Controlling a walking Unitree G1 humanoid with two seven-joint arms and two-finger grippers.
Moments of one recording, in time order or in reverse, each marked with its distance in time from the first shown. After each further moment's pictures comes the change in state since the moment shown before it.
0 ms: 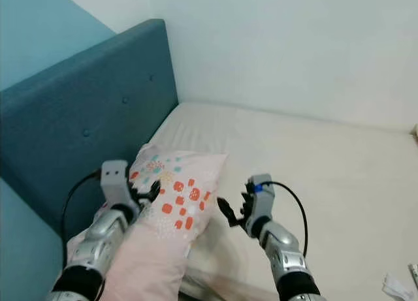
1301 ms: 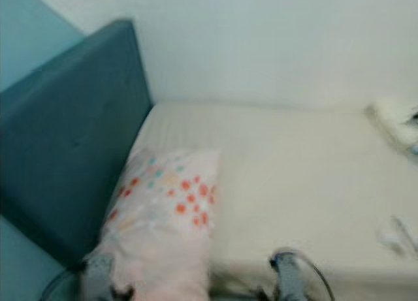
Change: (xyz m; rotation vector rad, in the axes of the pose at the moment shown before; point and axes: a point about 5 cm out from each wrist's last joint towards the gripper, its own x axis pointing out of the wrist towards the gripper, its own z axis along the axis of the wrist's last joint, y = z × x) left arm -0.073 0.046 -0.132 0.098 0.517 0.171; right arm -0.078 -0.030 -0.128 0.078 0.551 -0.381
